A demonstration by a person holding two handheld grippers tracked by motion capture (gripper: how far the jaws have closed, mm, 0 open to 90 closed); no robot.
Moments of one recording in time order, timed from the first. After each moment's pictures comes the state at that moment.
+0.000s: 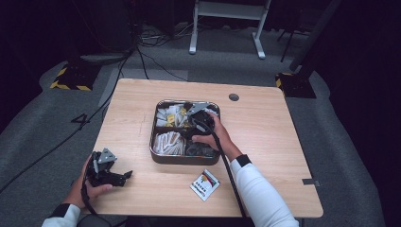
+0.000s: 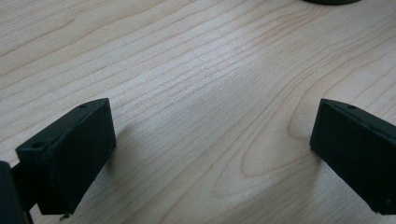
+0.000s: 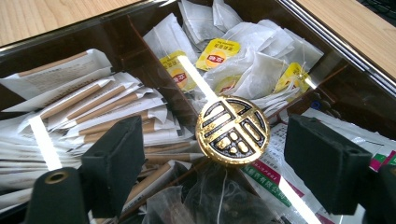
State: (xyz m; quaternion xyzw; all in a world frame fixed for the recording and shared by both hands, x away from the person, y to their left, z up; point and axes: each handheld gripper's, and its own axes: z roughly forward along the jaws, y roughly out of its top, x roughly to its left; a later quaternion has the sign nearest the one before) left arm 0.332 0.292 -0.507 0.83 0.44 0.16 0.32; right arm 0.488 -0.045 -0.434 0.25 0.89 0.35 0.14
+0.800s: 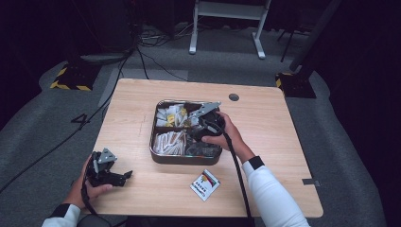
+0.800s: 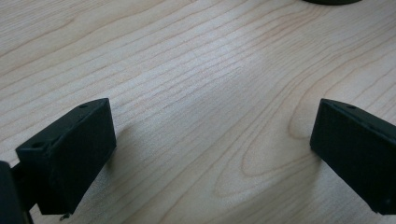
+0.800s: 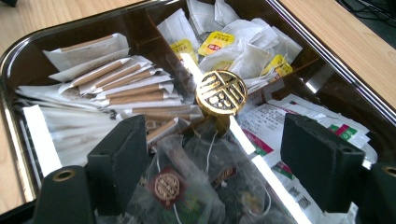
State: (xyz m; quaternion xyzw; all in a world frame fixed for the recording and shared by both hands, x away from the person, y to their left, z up) left arm 0.332 0.292 -0.507 0.82 0.44 0.16 0.32; right arm 0.471 -0.076 -0.407 0.22 0.90 0.34 0.14
